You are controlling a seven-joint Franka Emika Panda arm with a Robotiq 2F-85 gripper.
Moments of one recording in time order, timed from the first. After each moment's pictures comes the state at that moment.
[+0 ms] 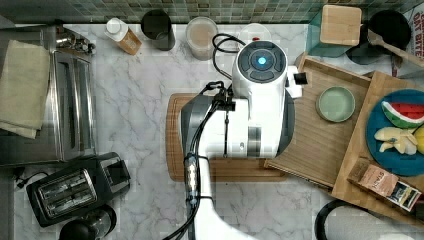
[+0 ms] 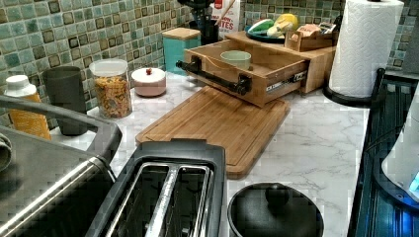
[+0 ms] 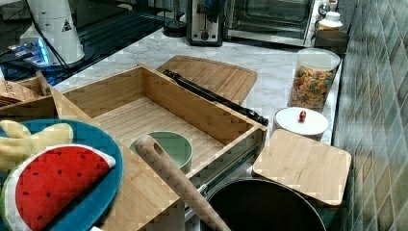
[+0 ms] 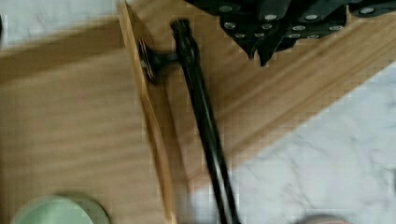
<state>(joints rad) -0.03 0.14 -0.03 -1.87 -0.08 0.35 -0.22</state>
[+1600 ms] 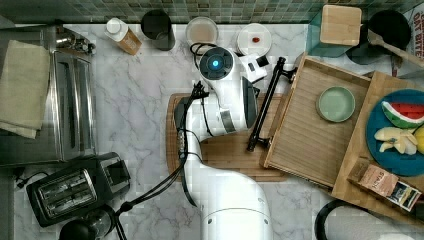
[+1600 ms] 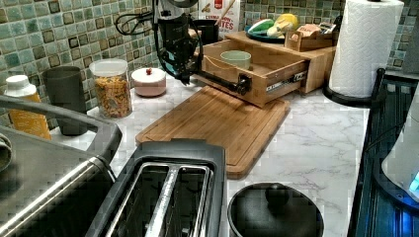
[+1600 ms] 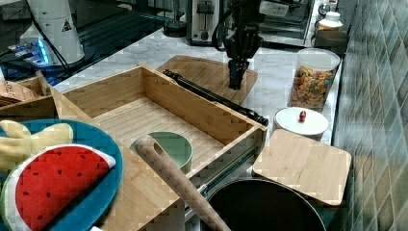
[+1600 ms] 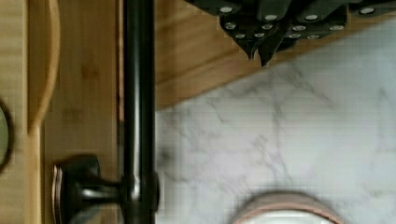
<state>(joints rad) 0.02 0.43 -0.02 -1.88 -0.30 0.72 -0.21</state>
